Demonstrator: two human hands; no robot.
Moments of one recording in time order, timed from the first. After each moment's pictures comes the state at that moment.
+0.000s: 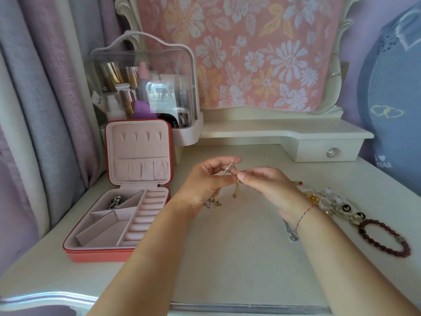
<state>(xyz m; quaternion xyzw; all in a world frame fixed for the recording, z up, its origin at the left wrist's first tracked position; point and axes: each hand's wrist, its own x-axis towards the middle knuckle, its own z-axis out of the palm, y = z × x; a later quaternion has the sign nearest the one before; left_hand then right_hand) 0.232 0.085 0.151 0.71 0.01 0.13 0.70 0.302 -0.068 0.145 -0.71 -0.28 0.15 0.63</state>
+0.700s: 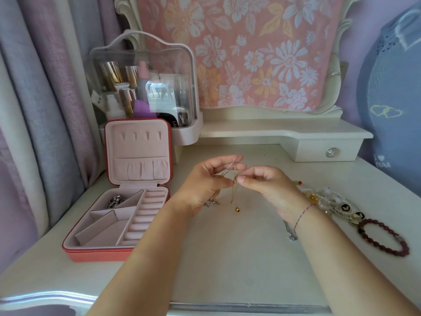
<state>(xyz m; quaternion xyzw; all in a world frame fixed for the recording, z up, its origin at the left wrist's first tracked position) 0.229 0.084 0.153 0.72 0.00 0.12 0.68 0.304 -0.067 0.142 -0.69 -0.27 0.14 0.66</state>
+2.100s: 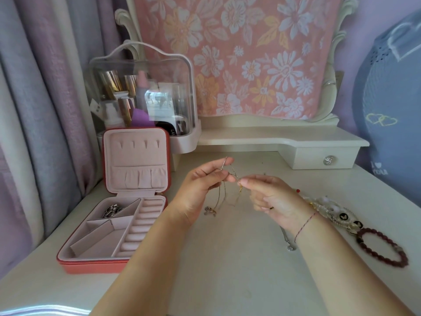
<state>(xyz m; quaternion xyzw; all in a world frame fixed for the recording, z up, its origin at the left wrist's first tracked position) 0.233 0.086 0.154 0.68 -0.01 0.17 0.72 0.305 -0.073 0.149 -0.63 -0.22 0.24 0.71</state>
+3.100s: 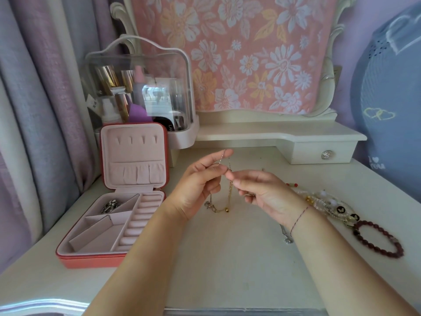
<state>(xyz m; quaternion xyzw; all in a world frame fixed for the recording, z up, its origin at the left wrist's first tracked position) 0.233 0.088 0.154 0.62 -0.07 0.11 0.77 0.299 -0.071 0.147 -0.64 -0.27 0.25 0.67</state>
